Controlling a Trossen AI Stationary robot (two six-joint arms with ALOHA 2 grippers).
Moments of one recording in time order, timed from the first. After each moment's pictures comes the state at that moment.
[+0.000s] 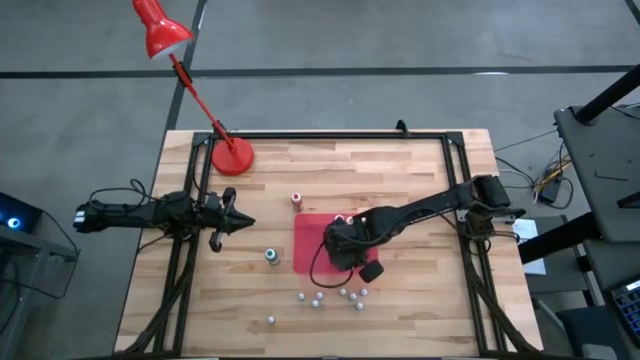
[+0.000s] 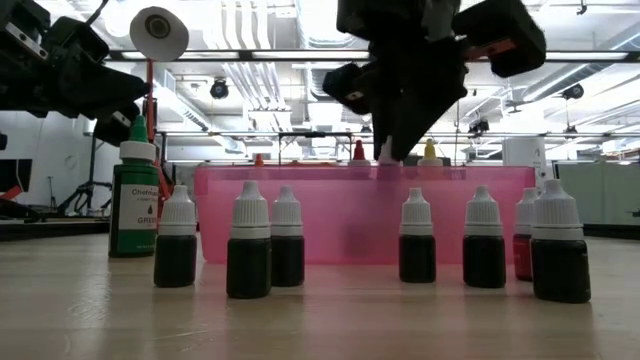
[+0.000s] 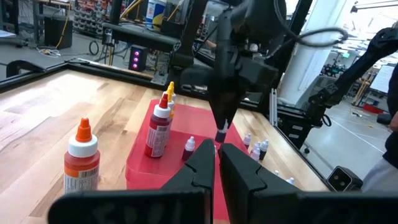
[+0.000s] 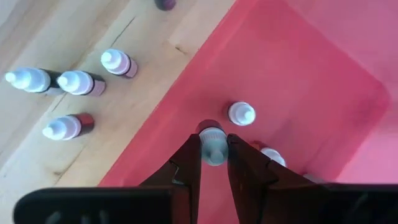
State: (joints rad) left arm -0.02 0.10 0.01 0.03 0.08 -0.26; right arm 0.21 1.90 1.45 -0.79 -0.11 -0.41
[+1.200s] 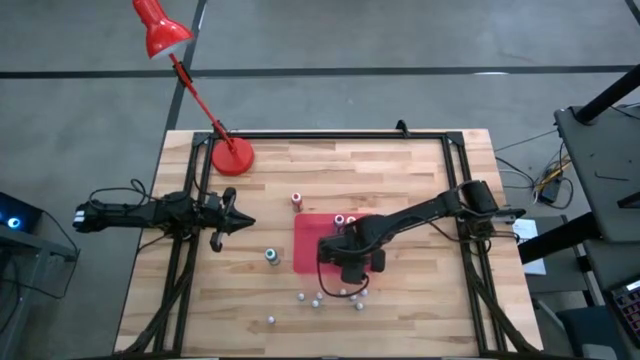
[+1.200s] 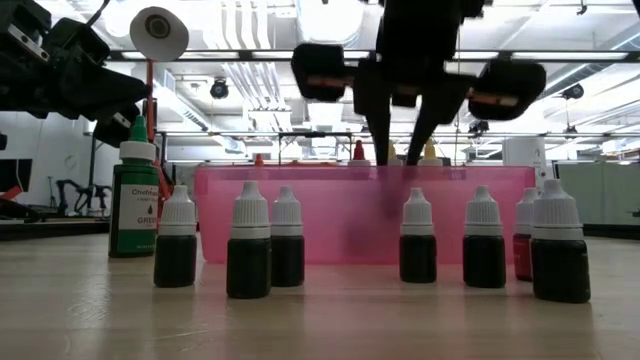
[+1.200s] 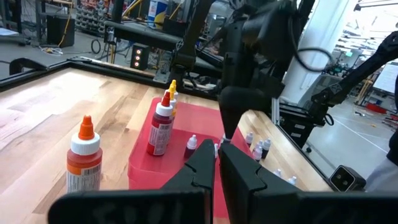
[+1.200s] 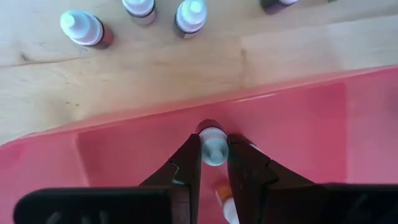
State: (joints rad) left arm -0.02 0.10 0.01 0.03 0.07 -0.26; right arm 0.24 2.00 1.53 -0.87 -0.11 -1.15
